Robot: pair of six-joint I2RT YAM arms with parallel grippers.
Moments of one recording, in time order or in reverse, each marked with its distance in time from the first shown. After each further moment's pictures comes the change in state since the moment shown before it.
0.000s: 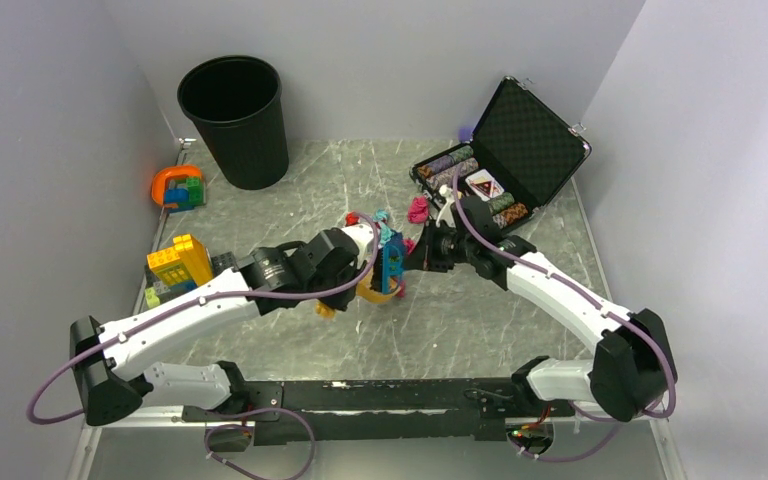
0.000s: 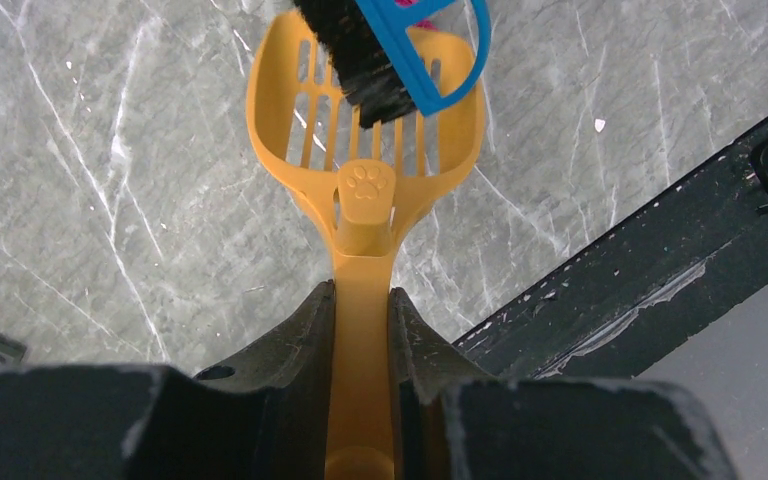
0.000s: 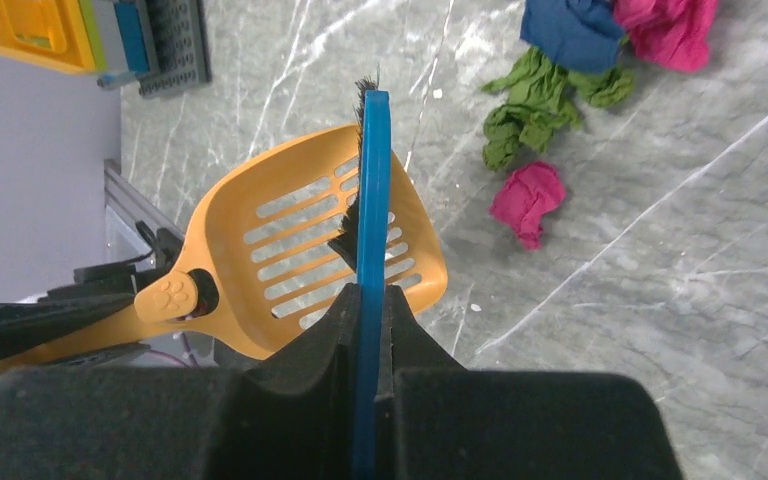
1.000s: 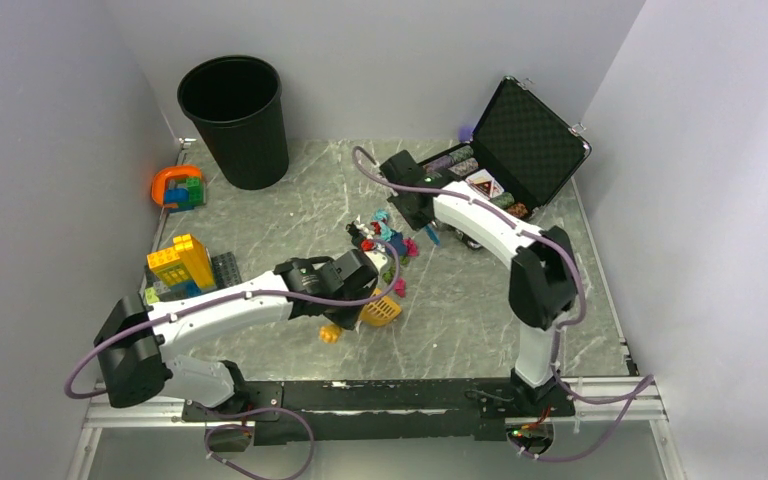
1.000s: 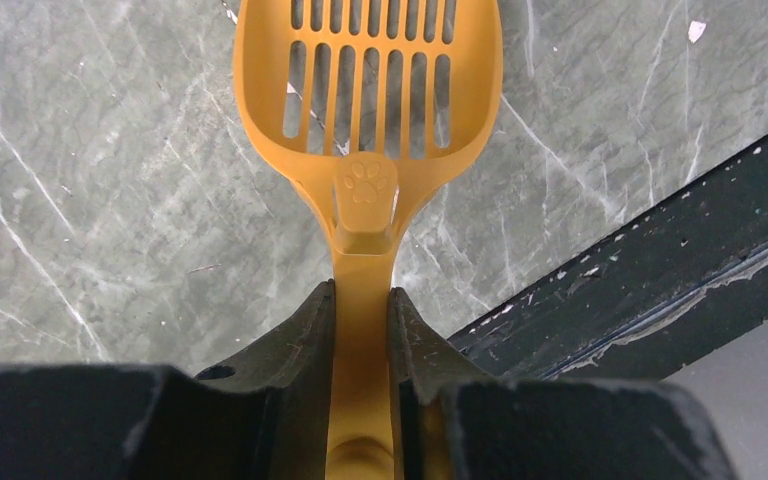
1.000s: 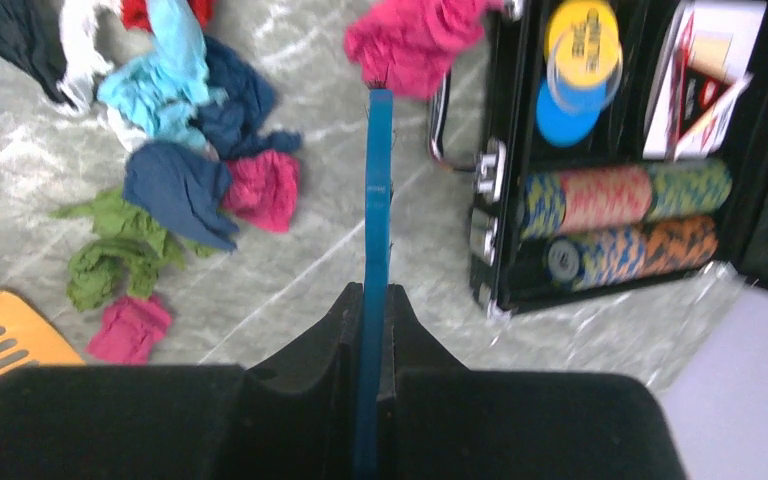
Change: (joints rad) left arm -0.027 0.122 -0.143 0.069 0.054 -0.032; right arm 0.101 0.571 0.688 -0.513 0.706 -0.636
